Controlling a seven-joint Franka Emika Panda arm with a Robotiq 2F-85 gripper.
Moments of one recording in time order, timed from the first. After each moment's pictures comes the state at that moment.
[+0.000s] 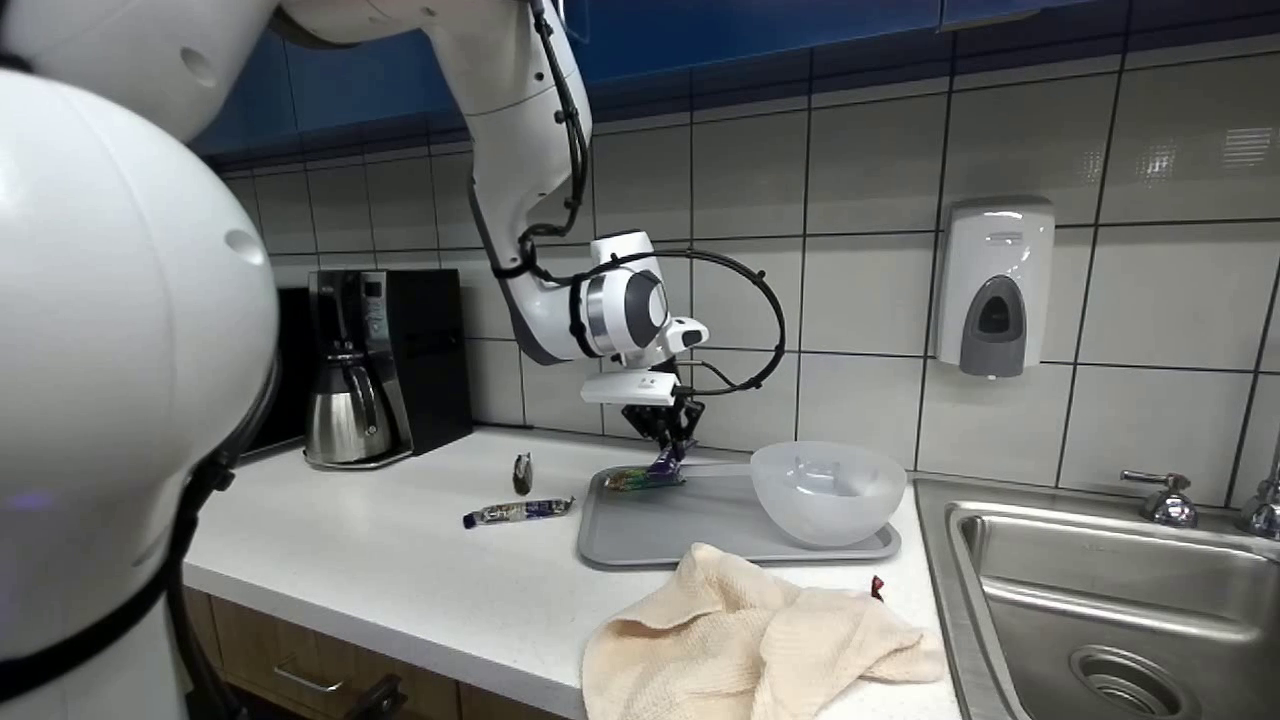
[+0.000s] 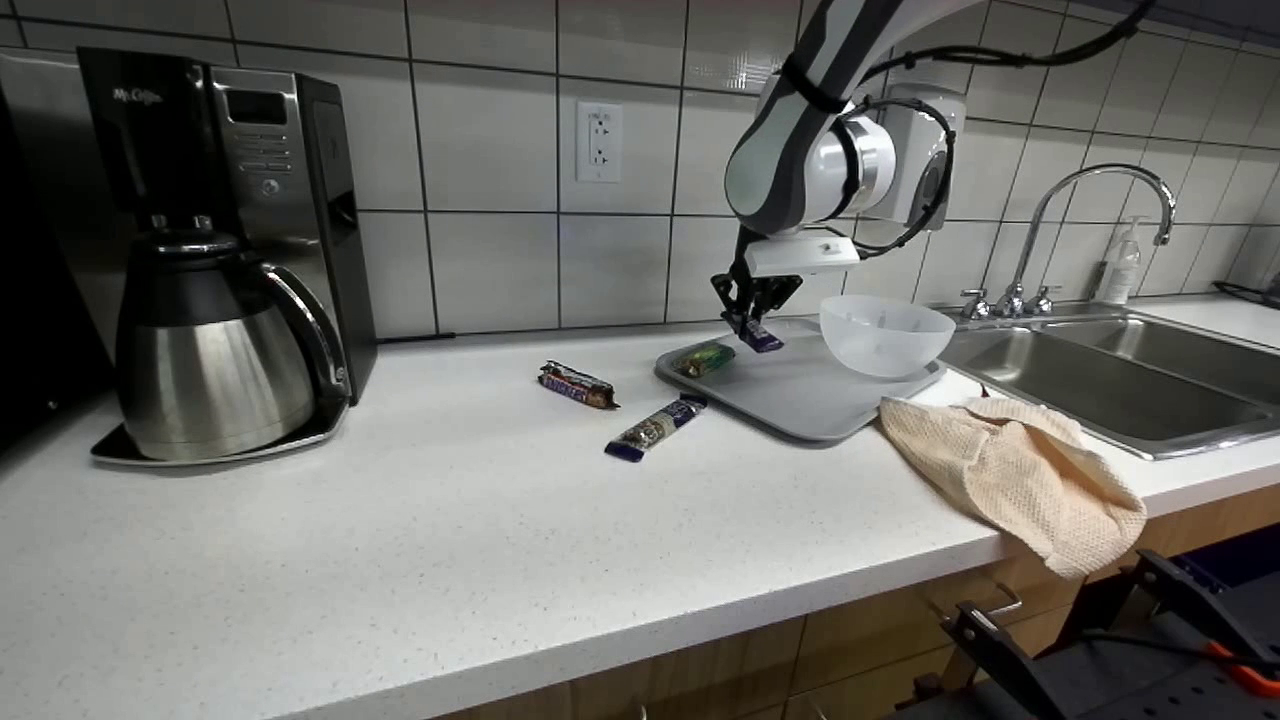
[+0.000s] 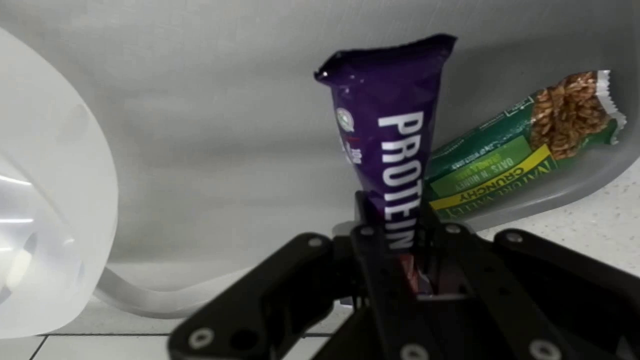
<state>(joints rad) 0.17 0.59 -0.17 -1.96 -0.11 2.85 0.17</state>
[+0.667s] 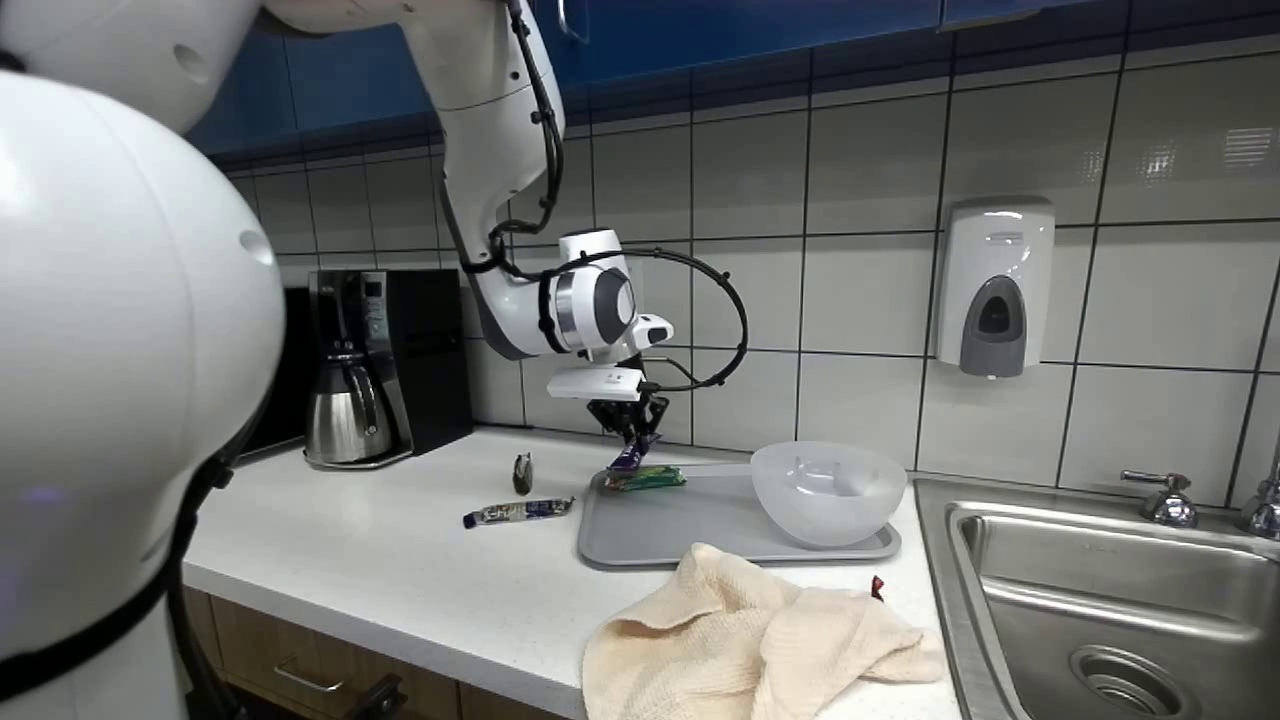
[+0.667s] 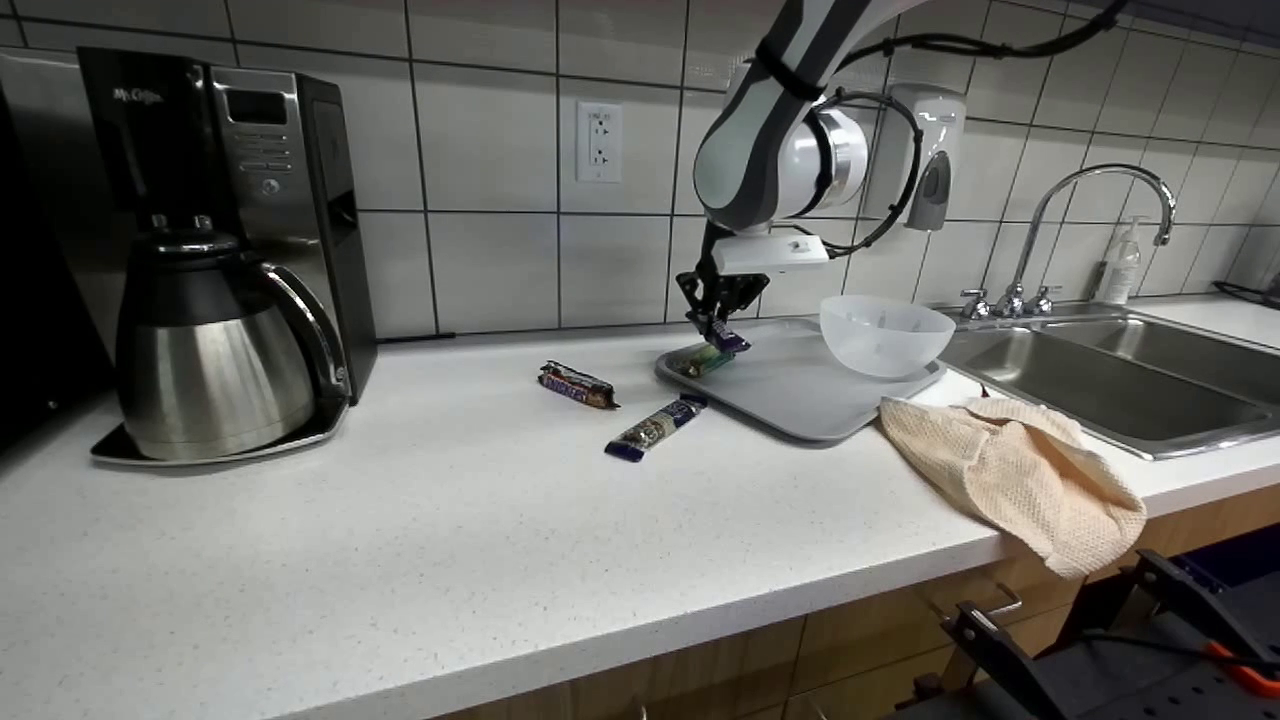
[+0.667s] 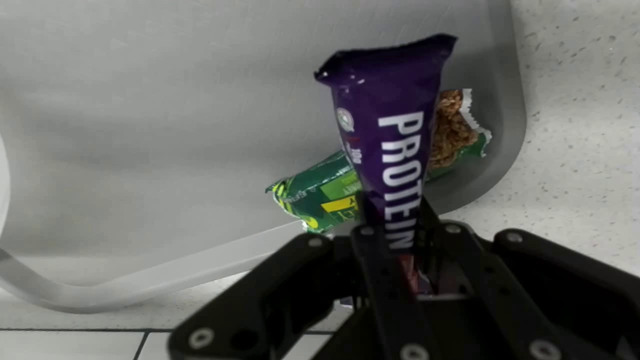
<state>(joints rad) 0.21 0.57 -0.12 -1.97 -0.11 2.85 0.17</state>
